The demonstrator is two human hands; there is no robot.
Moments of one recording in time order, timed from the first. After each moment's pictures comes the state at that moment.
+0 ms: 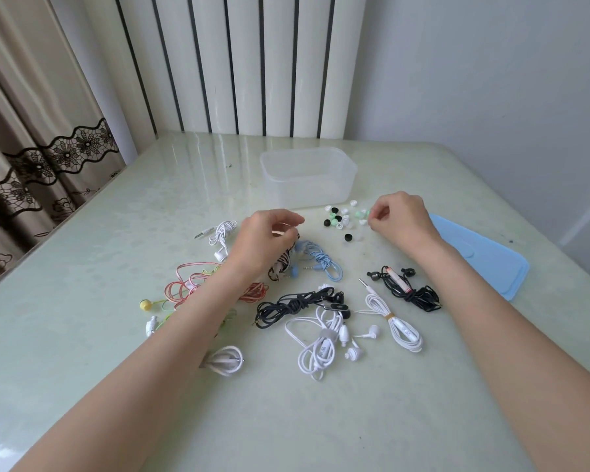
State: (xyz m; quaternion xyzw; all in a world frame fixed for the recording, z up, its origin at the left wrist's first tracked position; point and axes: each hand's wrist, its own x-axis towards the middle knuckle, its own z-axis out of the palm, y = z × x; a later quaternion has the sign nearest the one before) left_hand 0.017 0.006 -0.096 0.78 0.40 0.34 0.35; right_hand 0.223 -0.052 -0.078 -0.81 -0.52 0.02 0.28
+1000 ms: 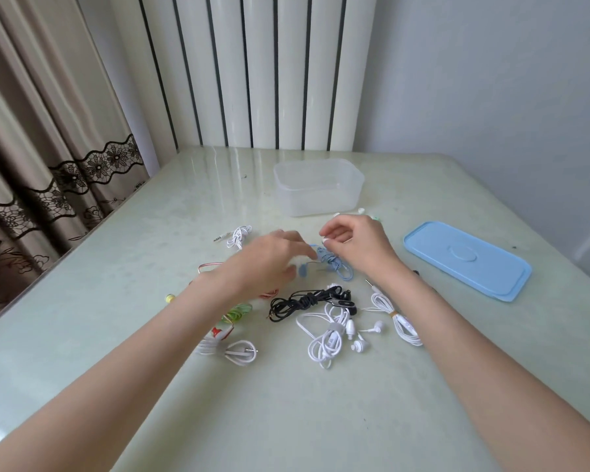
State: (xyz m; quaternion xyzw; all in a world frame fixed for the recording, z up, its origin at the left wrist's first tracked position) left_hand -0.017 -0.027 -0.076 0.95 0.27 0.12 0.08; right_hand 0.150 -0.072 -0.082 -0.69 -0.58 0.15 0.41
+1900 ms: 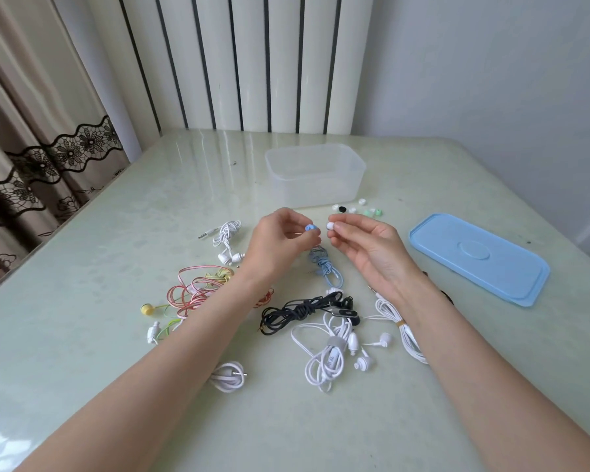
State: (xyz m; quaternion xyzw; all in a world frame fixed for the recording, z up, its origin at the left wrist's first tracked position) left_hand 0.025 -0.010 -0.094 0.67 0.37 0.38 0.52; right_hand 0.161 -0.072 -0.094 -0.44 -0.32 0.49 0.68
